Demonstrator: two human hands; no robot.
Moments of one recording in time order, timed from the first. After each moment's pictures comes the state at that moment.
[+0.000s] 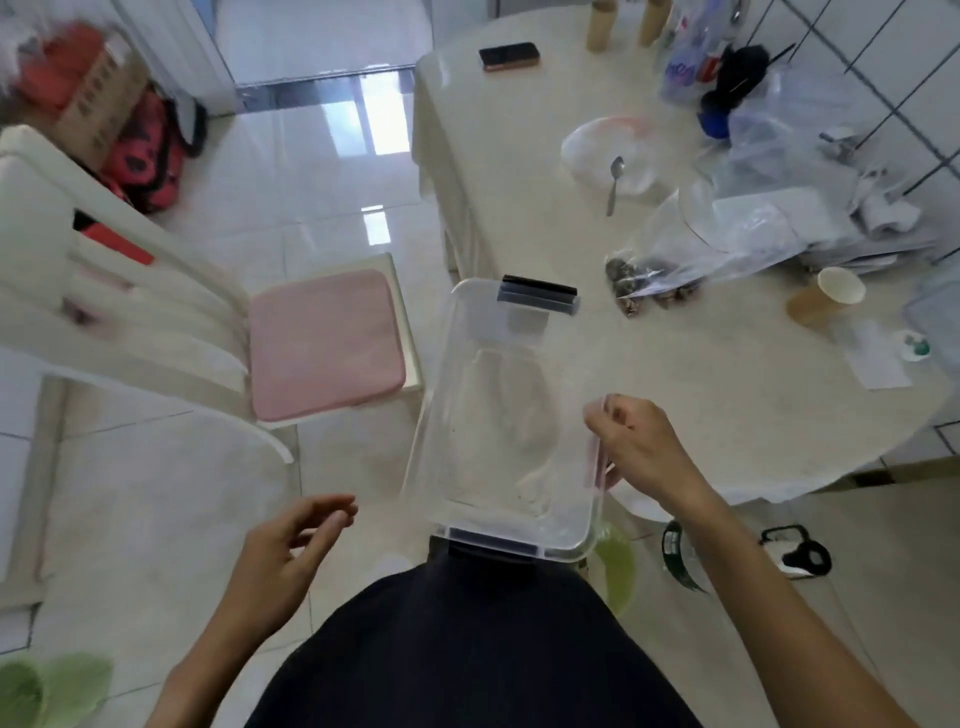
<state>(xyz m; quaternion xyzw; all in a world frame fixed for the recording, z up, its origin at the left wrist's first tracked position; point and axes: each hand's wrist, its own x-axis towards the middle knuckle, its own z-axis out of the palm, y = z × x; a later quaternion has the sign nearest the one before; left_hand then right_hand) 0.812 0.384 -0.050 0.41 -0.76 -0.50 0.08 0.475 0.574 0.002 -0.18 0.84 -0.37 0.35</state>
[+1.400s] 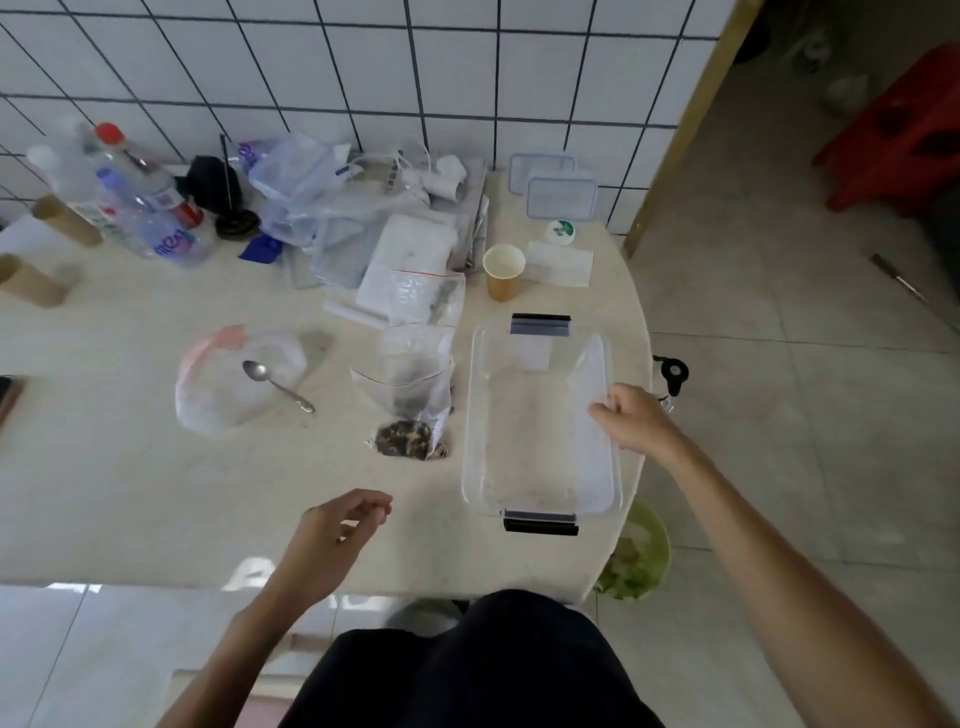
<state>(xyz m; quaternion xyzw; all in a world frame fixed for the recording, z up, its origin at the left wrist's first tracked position) 0.248 0.221 -0.073 -0.15 -0.87 -0.40 -0.26 0.306 0.630 -0.056 0.35 0.84 -0.37 0.15</state>
